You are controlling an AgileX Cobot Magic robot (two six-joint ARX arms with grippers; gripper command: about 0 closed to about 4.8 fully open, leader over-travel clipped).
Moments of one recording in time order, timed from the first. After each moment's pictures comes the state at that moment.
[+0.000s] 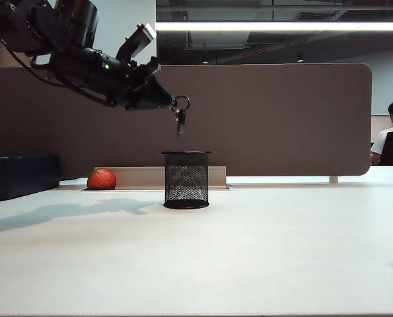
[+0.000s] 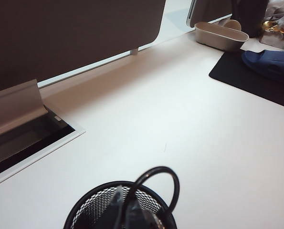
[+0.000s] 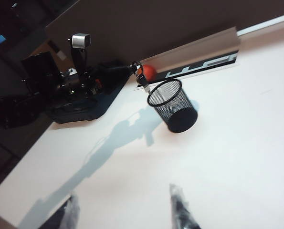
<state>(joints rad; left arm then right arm) -0.29 1.86 1.31 0.30 0.62 0.07 0.04 0.29 0.61 -0.47 -0.56 0.48</state>
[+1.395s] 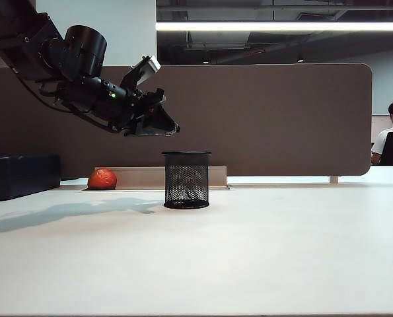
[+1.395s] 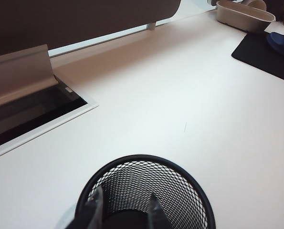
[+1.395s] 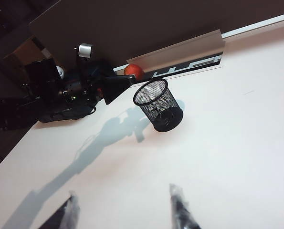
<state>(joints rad) -0.29 1.97 1.32 0.32 0.58 0.07 0.04 0.29 0.61 -0.49 -0.52 0.44</state>
